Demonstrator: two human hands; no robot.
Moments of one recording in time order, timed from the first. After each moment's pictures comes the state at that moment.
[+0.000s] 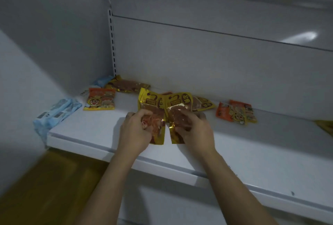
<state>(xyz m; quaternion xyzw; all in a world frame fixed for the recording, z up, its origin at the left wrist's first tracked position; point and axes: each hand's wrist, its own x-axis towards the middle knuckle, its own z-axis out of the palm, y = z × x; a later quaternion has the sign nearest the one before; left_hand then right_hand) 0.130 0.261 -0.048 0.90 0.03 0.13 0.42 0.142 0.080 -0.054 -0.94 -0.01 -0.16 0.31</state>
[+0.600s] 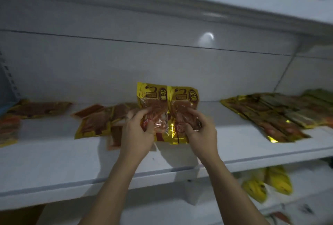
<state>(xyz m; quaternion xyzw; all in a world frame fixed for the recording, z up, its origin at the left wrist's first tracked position) 0.103 0.094 -0.016 0.82 -0.16 0.15 0.53 0.047 -0.073 -0.028 -0.79 0.13 -0.35 0.49</state>
